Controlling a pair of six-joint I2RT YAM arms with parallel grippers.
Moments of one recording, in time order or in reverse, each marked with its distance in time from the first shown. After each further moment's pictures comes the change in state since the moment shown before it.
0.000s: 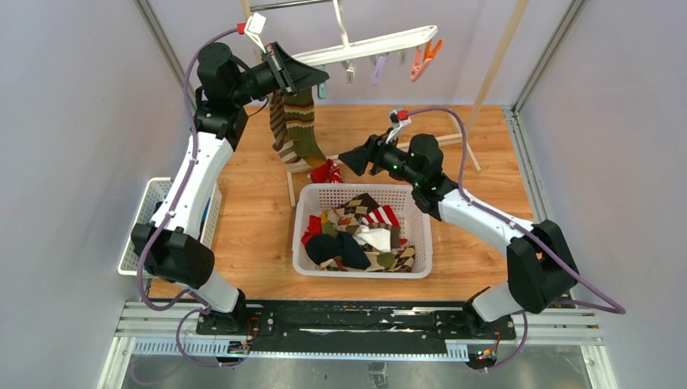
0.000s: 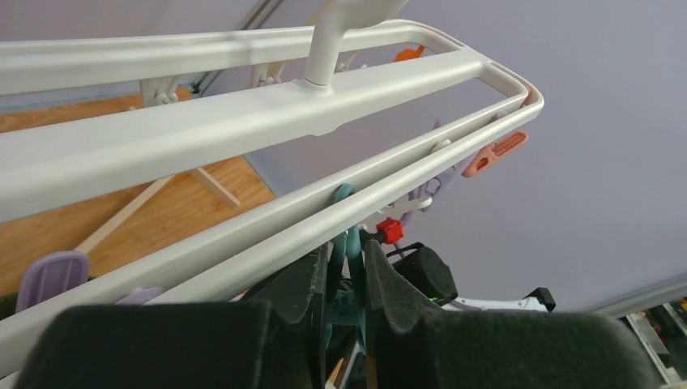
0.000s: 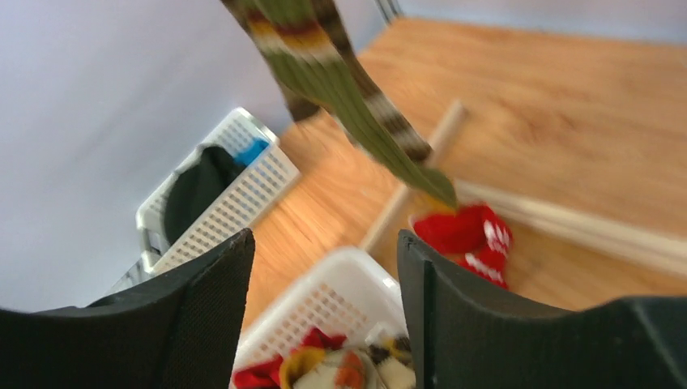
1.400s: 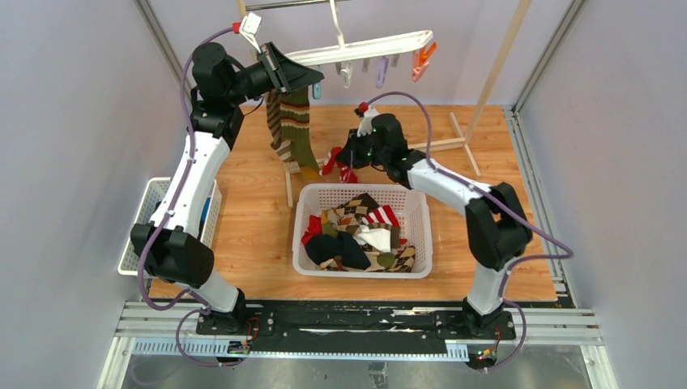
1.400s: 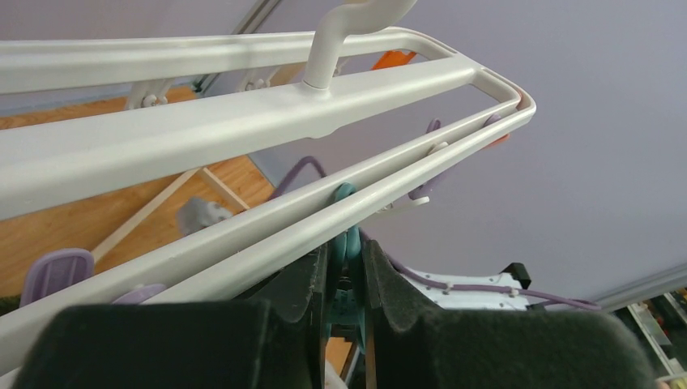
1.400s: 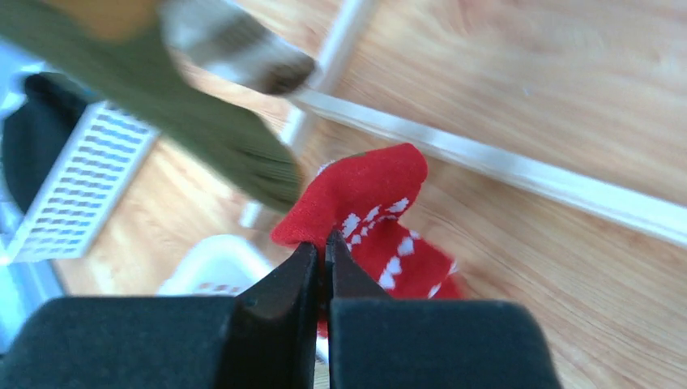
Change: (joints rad) left arm 0.037 0.001 -0.006 0.014 0.041 0.004; right arm 0.022 0.425 0.396 -0.512 0.105 -0.170
